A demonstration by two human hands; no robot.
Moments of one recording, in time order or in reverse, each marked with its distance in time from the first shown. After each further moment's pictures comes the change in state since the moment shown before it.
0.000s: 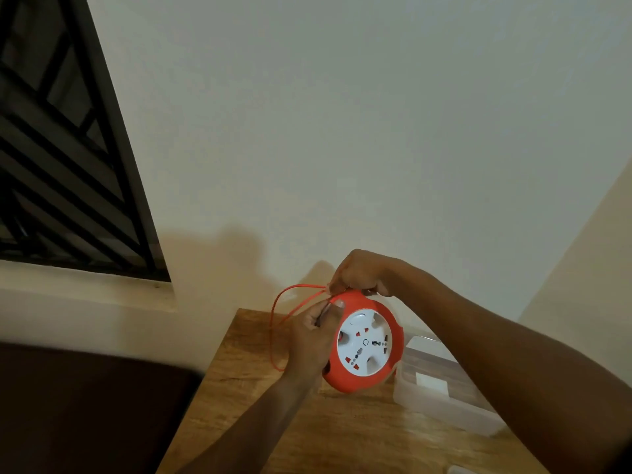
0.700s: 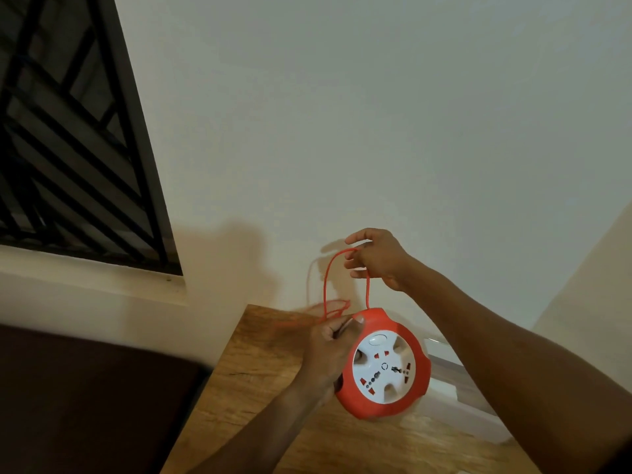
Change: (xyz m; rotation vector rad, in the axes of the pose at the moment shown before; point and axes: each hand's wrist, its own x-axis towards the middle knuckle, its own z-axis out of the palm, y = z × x) left_hand -0.007 -0.017 -0.003 -0.067 -0.161 -0.112; right_hand 0.028 0.013 -0.004 0.564 0.257 -0.186
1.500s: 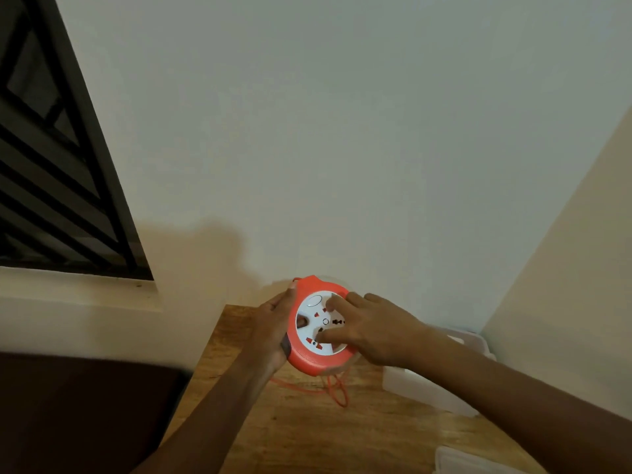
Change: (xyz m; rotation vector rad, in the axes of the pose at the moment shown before) left_hand 0.031 0.014 -0.049 -0.177 0.065 -0.084; right_hand -0.106 0.062 -0.006 -1.589 -0.331 -0.836
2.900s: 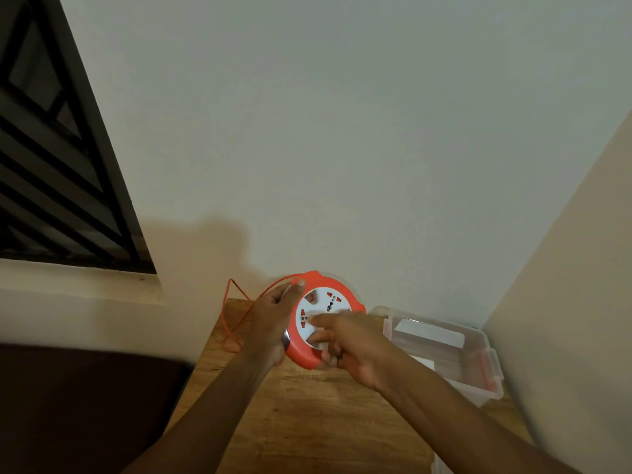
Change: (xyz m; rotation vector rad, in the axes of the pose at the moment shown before) left_hand -0.015 0.017 0.006 0.079 0.097 0.034; right_hand 0.035 -0.057 0.002 2.025 0.146 1.138
